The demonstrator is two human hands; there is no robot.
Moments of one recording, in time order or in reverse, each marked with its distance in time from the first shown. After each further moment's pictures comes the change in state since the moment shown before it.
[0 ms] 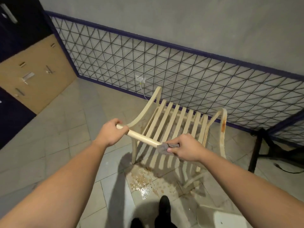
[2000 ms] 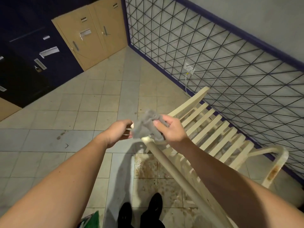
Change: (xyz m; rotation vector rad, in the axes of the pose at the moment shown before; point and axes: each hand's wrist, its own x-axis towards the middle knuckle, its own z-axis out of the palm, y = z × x) left_hand 0.027 -0.047 0.018 -0.851 -0.032 -0.432; right_hand 0.151 -0.081 0.017 0.772 -0.208 -0.312
